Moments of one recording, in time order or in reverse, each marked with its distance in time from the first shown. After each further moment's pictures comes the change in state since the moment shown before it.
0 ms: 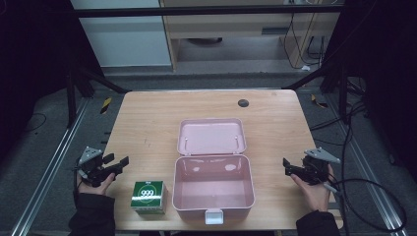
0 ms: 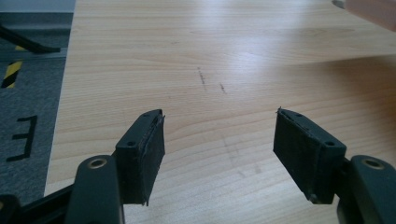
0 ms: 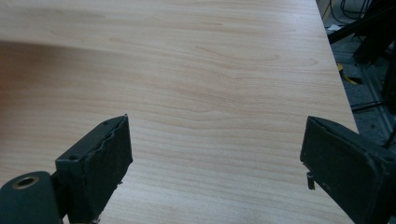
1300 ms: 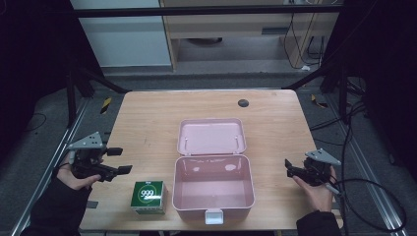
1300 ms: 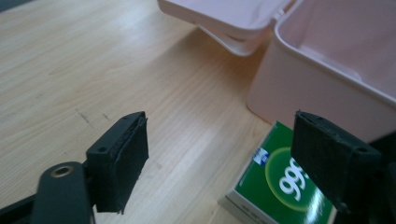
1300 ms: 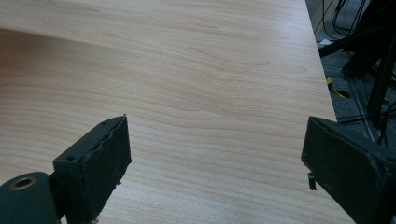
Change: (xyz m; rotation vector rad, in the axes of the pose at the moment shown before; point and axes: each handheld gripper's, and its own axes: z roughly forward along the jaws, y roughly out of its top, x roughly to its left) left arm -0.058 0.063 -0.036 0.245 -0.487 0.178; right arm -0.006 -0.005 0.000 -0.026 -0.010 -0.054
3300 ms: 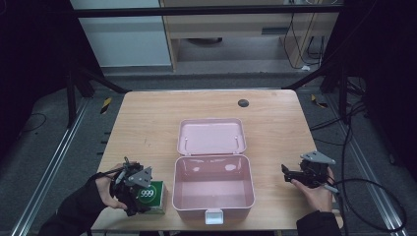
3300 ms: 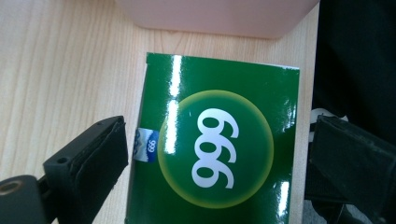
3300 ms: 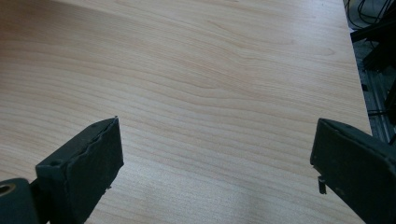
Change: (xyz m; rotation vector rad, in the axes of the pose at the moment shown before) left arm -0.076 -0.082 0.084 0.190 -0.121 -0.036; right arm 0.003 -0.007 0.007 0.076 0.051 -0.052
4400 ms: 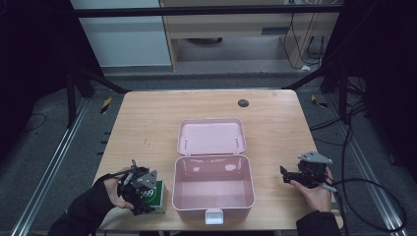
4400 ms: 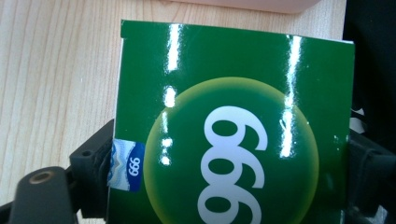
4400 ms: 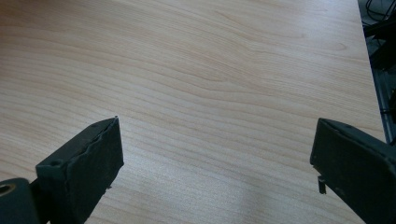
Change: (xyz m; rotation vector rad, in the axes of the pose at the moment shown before) left arm 0.012 -0.014 0.020 0.028 0.022 -0.051; right arm 0.003 -0.001 0.004 0.027 0.011 -0.025
